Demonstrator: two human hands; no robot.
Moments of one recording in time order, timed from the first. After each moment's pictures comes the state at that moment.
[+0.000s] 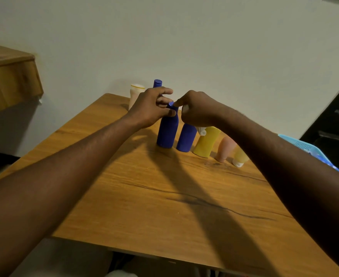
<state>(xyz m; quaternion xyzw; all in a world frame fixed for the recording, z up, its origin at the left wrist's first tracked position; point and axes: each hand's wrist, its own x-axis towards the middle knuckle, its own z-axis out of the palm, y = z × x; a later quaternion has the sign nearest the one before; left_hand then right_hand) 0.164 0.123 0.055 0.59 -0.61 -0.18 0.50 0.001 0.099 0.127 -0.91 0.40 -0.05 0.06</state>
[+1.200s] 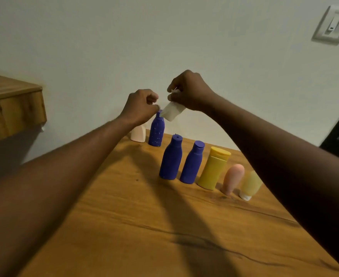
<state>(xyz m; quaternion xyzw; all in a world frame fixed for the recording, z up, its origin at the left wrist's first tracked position) 0.225 0.073 0.104 0.66 -0.57 -0.01 0.49 0.064 0.034 0.193 -0.91 0.32 -0.26 0.02</state>
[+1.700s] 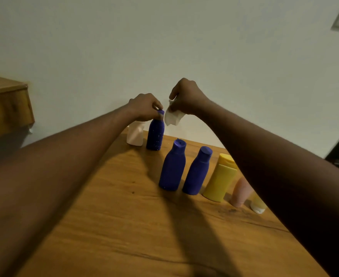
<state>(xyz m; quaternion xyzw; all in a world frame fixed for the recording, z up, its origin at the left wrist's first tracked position) 0.265 -0.012 0.097 0.72 -0.64 -0.04 0.26 0.100 -0.037 0.158 -0.89 0.40 -0.22 0.04</state>
